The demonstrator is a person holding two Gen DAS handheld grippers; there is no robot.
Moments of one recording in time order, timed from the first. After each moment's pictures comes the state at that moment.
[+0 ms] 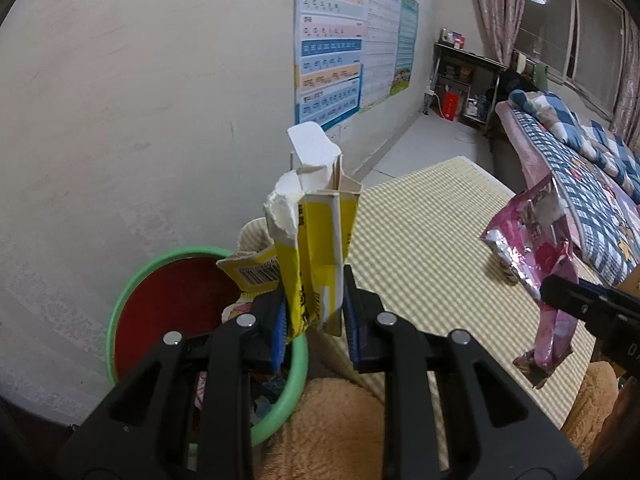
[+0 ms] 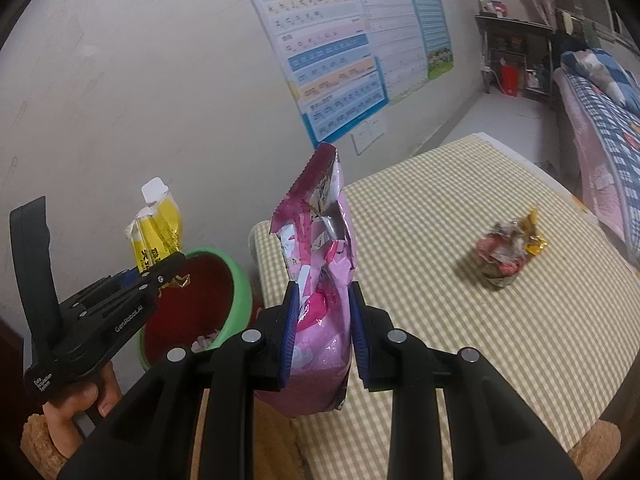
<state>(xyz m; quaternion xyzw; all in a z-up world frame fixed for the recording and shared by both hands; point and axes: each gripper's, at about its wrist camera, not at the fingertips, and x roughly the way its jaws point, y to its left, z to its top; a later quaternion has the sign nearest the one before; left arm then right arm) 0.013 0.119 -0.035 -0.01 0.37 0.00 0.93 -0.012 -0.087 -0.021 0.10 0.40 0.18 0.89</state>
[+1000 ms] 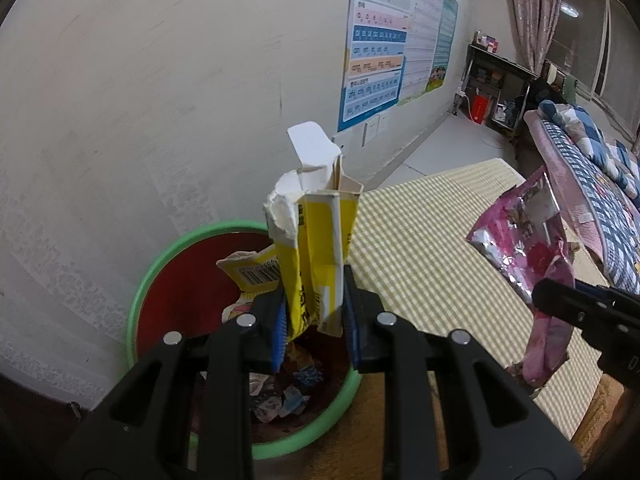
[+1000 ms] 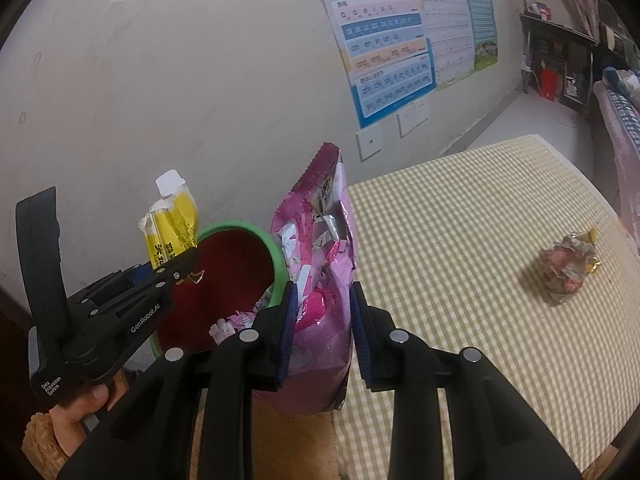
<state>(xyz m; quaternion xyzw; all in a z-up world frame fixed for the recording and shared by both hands) 0.015 0.169 -0.055 -0.04 0.38 0.05 0.92 0.017 -0.015 -0.035 0.06 0.43 0.23 0.87</state>
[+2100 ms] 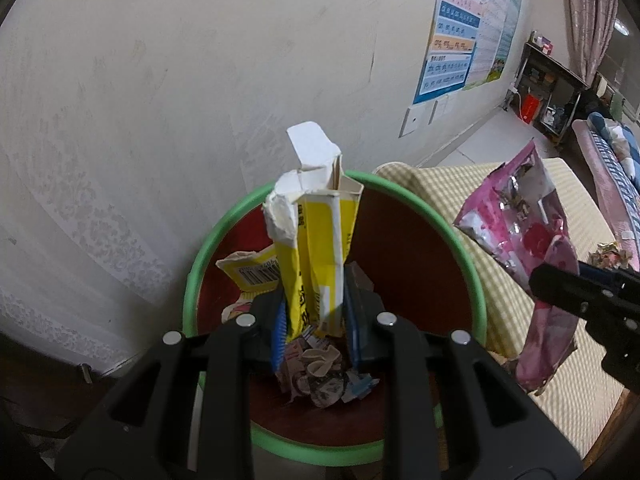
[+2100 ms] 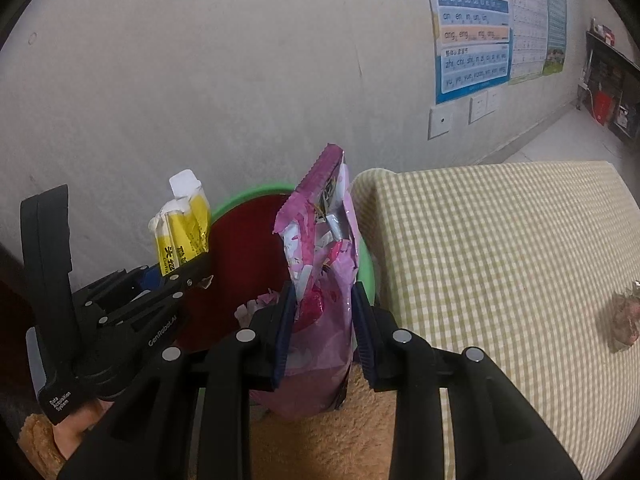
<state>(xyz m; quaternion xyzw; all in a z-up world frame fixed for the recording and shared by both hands) 0.006 0.249 -0.099 -0.07 0.43 0.12 0.89 0.046 0.096 -0.070 -0.02 0.47 0.30 0.83</state>
